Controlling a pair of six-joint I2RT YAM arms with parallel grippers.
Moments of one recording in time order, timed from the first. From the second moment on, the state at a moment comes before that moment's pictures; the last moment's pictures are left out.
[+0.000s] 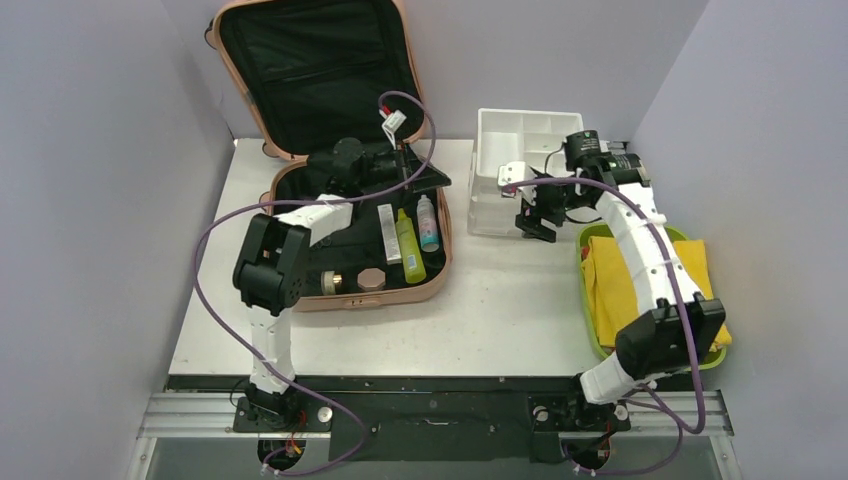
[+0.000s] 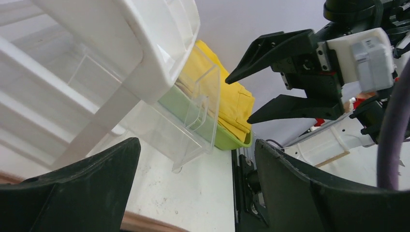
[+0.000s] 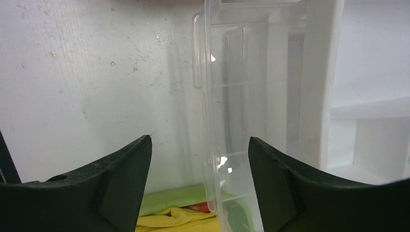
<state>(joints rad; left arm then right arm) -0.39 2.10 1.46 0.90 1.03 -1.04 0.15 1.50 1.60 -1.21 -0.57 -1.22</state>
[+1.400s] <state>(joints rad) -0.13 1.70 1.03 0.71 1.03 -0.81 0.26 1.67 1.79 -1.39 -0.40 -1.20</state>
